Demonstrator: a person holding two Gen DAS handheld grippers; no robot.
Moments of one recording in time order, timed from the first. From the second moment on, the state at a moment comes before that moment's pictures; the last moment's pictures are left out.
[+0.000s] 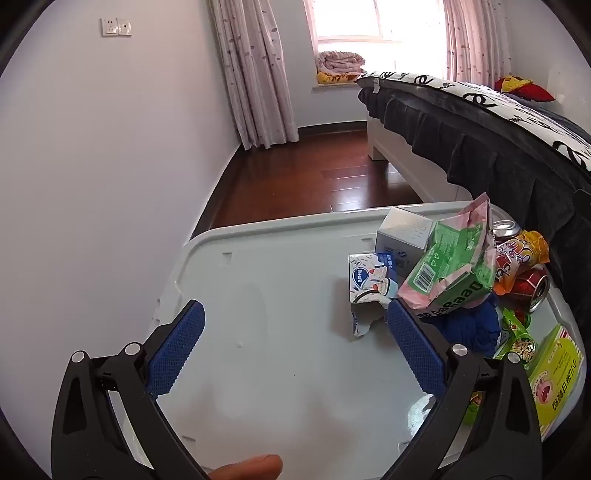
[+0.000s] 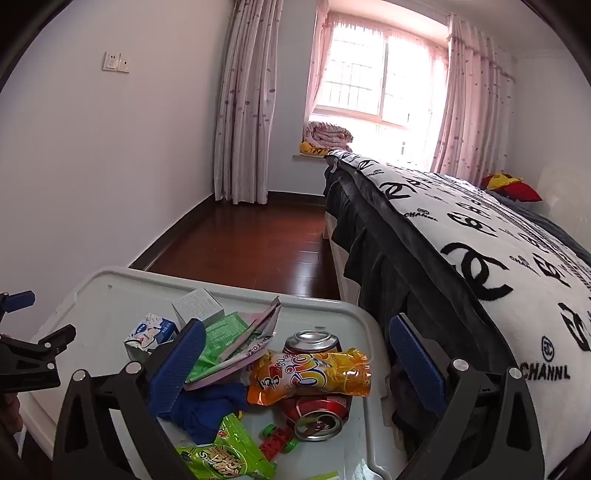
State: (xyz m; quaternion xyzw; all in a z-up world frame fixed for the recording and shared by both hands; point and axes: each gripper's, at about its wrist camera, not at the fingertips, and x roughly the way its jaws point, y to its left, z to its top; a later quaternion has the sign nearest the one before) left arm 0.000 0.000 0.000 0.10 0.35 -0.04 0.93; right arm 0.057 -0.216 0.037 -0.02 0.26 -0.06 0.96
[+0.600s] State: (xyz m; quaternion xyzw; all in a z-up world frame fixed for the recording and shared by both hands) left arm -0.016 0.030 0.024 0.06 0.33 -0.02 0.94; right arm -0.004 -0.259 0.029 0.03 0.28 -0.10 0.96
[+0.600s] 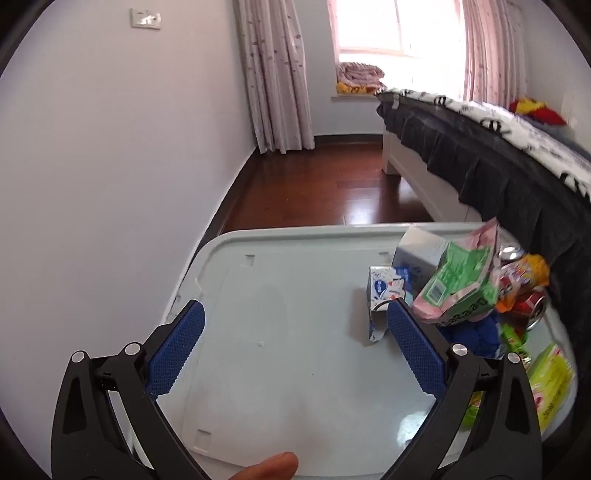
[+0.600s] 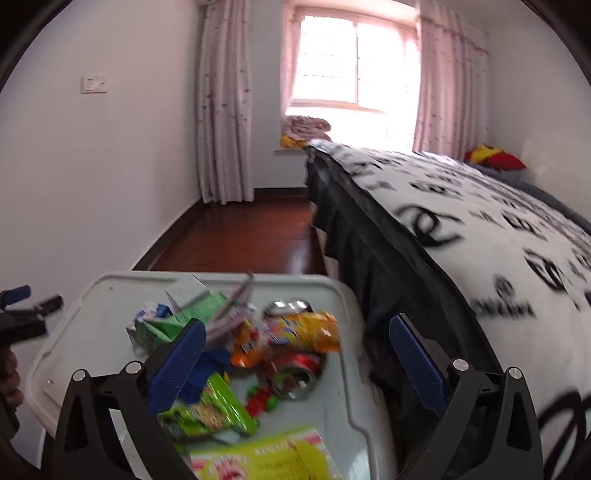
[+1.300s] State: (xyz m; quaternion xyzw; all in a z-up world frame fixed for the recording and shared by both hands) left arm -0.047 0.058 0.047 0.01 0.31 -0.03 0.95; right arm -0.074 -0.259 -0.071 0.19 0.46 -0.08 0.86
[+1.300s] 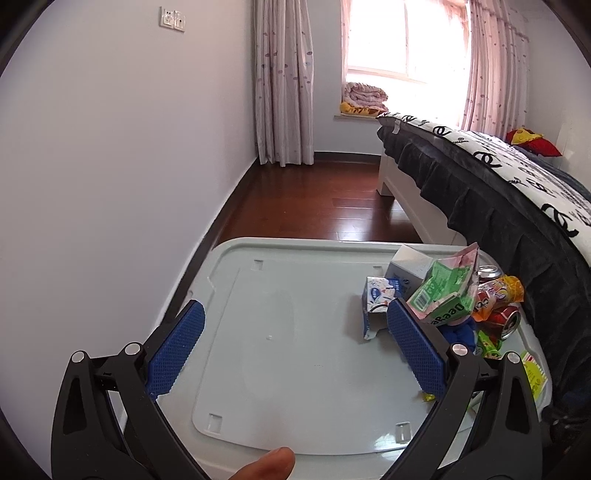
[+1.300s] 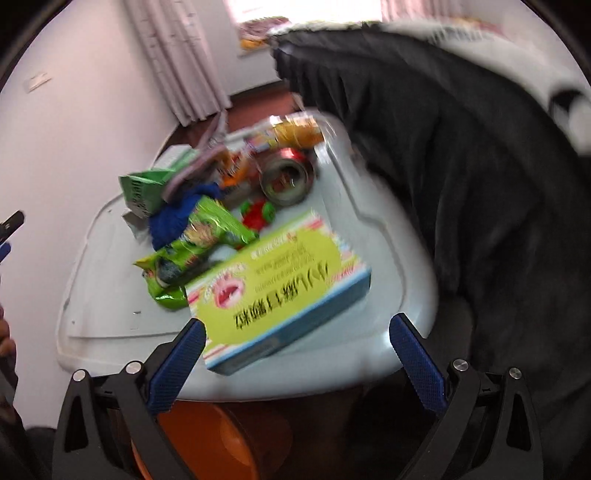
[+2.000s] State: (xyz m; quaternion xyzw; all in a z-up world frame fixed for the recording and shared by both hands) left arm -0.048 0.052 0.039 0.04 0.32 -0.04 0.95; right arm 0.011 -0.317 -0.087 0.17 0.52 -0.04 0.84
